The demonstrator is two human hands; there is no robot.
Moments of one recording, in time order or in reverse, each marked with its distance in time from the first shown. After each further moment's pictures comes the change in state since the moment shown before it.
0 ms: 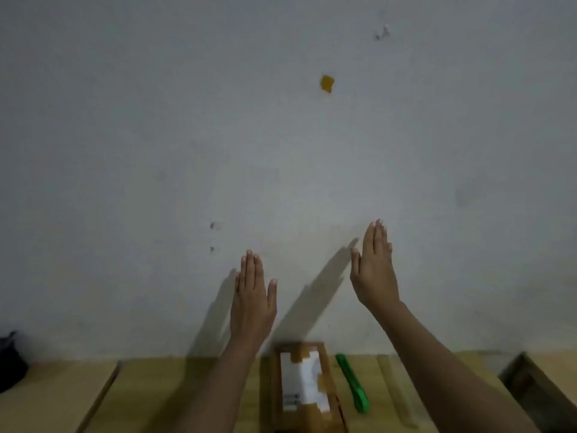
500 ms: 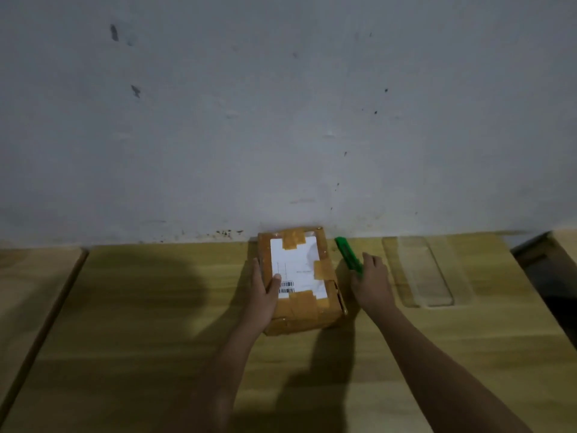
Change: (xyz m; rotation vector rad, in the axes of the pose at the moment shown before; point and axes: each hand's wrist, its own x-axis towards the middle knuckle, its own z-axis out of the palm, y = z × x) left_hand -0.136 -0.053 0.141 -0.601 -0.531 -0.756; right_hand -0.159 0.135 0.160 -0.077 -0.525 0.562
